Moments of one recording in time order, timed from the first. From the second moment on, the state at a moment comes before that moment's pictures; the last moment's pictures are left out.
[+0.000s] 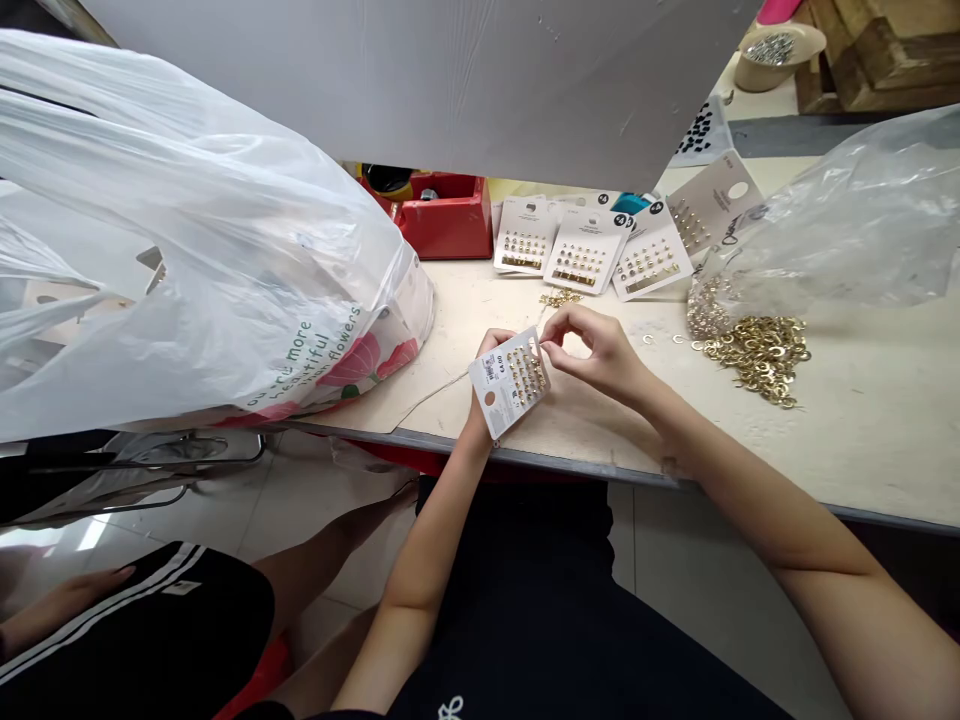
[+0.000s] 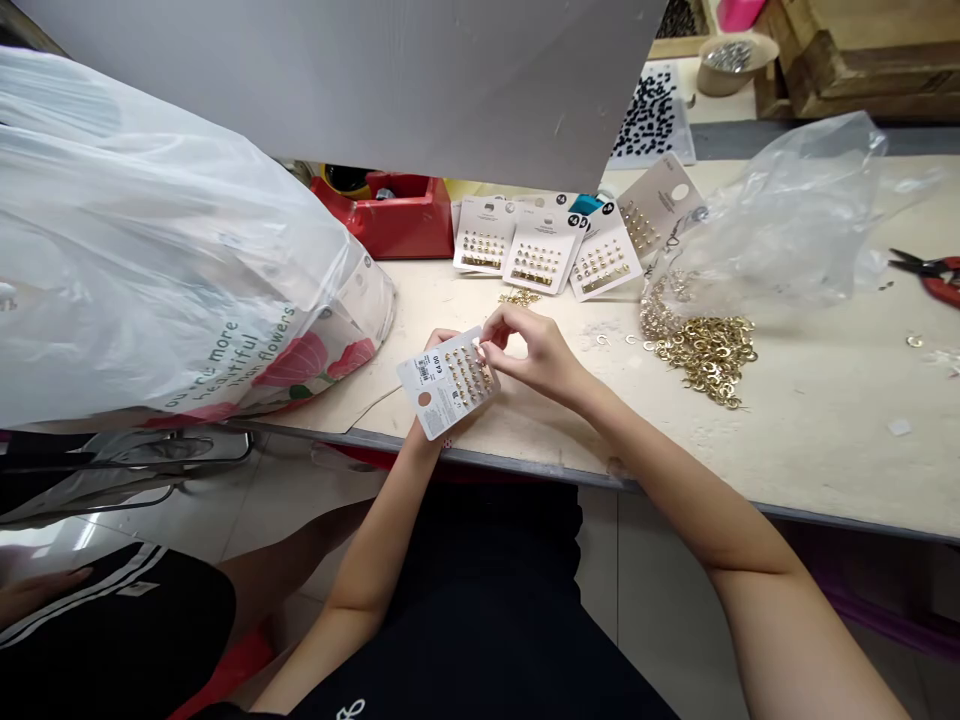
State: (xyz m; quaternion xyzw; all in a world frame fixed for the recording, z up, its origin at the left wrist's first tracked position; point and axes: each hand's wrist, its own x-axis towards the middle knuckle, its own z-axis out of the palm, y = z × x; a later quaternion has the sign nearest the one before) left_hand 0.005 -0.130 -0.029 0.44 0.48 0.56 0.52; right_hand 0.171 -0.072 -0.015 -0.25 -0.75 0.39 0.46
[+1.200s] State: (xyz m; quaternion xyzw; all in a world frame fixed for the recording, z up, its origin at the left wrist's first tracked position) left_hand 0.013 -0.131 -0.003 0.43 0.51 0.53 0.52; right_hand 0.163 -0.082 -0.020 -0.25 -0.65 0.53 0.48
